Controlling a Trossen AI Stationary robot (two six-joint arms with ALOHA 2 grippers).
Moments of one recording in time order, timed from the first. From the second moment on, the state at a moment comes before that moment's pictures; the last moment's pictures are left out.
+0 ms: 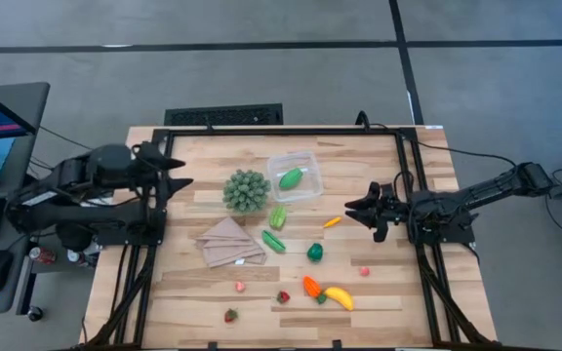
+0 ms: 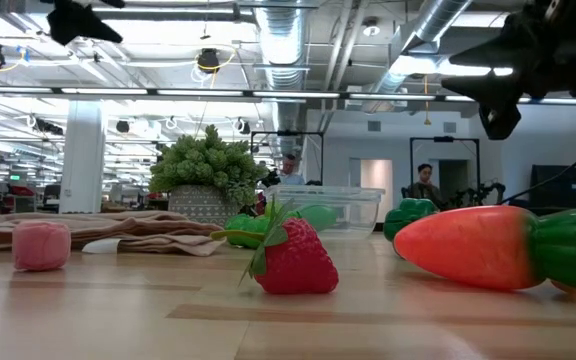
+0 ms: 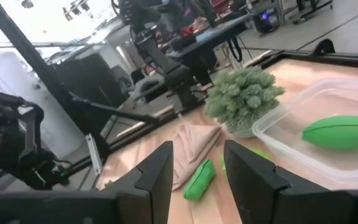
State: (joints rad) left arm 0.20 0.51 0.92 -0.86 -0.14 -0.36; right arm 0.23 0.60 0.10 0.47 0.28 0.46
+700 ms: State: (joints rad) left arm 0.20 0.39 0.73 -0.85 -0.14 -0.46; right arm 0.20 0.84 0.37 -0.14 0.19 0.21
